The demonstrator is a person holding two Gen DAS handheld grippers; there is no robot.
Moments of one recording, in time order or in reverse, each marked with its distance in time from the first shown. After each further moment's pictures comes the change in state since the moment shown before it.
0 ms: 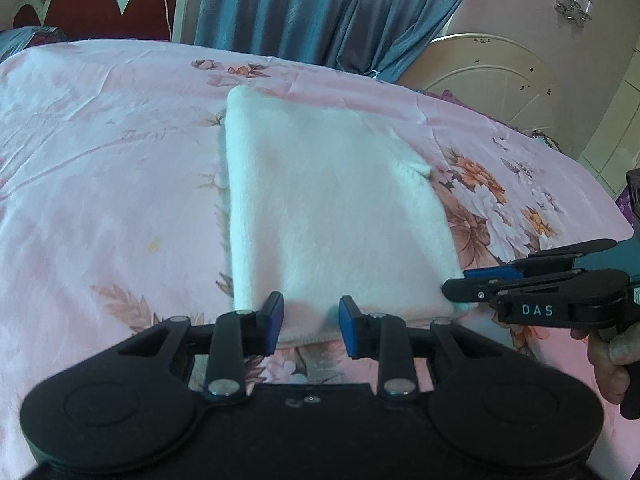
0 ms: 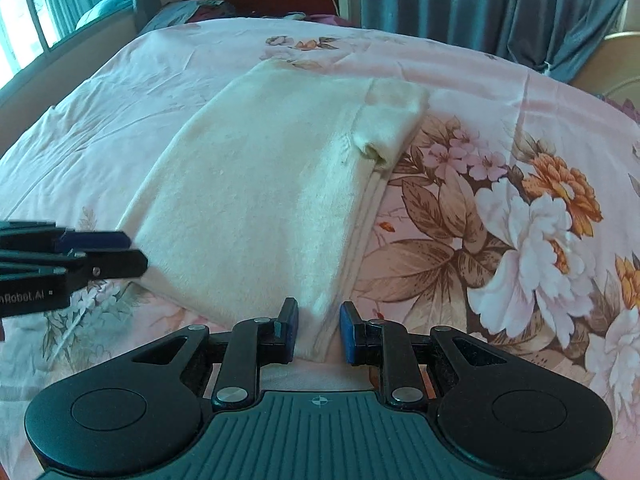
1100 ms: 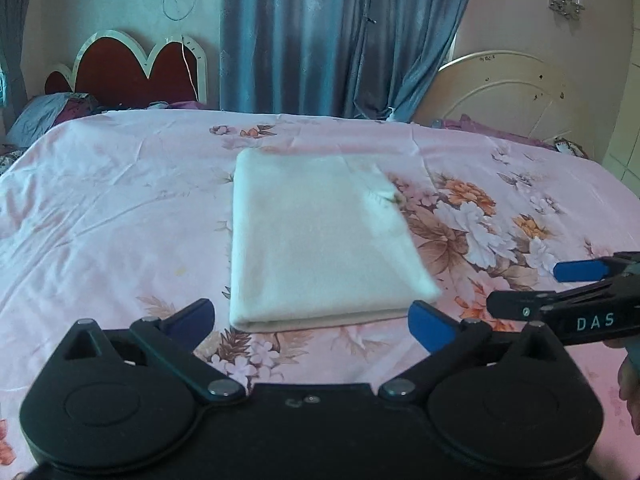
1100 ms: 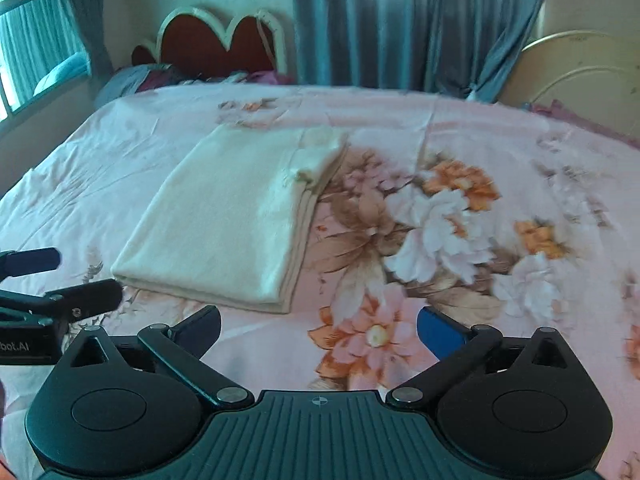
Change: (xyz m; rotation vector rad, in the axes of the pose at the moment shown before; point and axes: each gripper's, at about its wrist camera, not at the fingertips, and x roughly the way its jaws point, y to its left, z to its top) left arm -0.067 -0.069 -0.020 0.096 -0.143 0.164; right arm -0.095 0.002 -0.050 0.131 -0.198 -0.143
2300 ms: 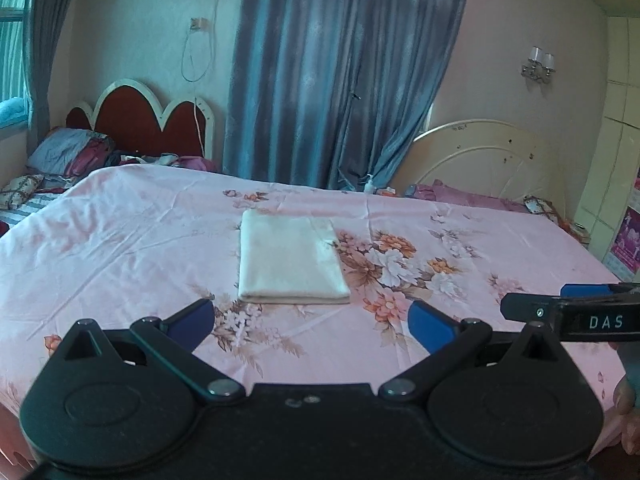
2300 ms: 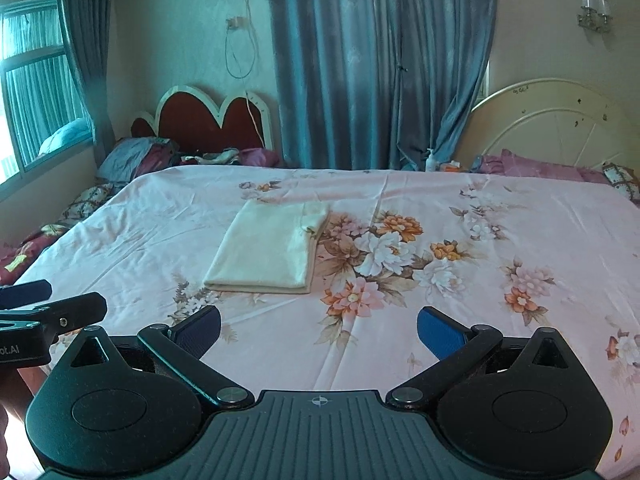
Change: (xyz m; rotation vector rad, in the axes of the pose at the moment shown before) left arm -0.227 -0.026 -0.051 -0.050 -0.193 -0.034; right arm -0.253 0.048 -0.077 0.047 -0.198 -0.032
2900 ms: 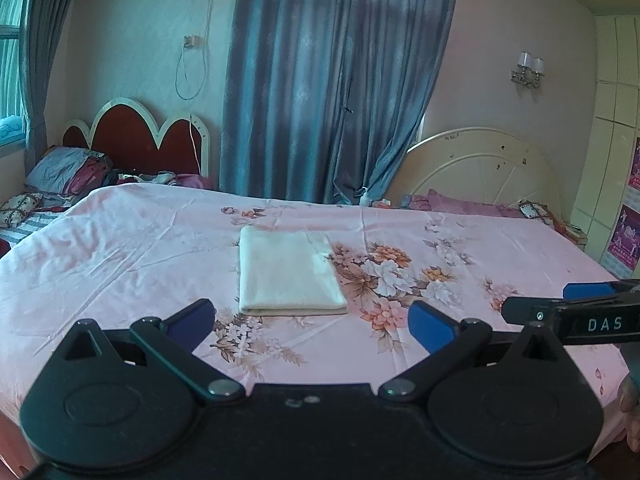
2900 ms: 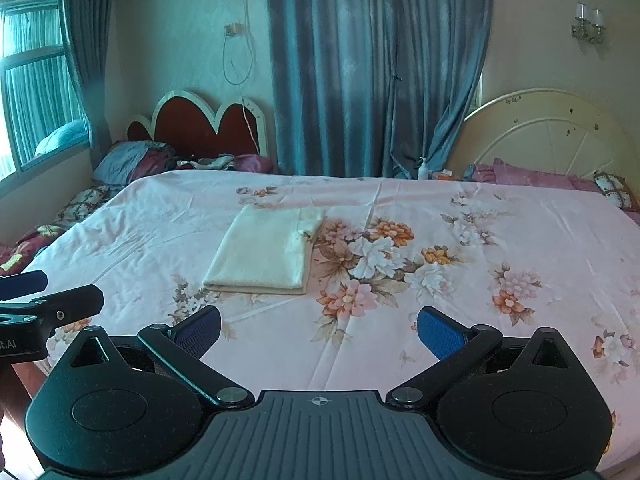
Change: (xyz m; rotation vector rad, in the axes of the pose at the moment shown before) left arm -0.019 -0.003 -0.001 0.027 -0.051 -0.005; right arm -0.019 0.002 0.000 -0.014 -0.028 -0.019
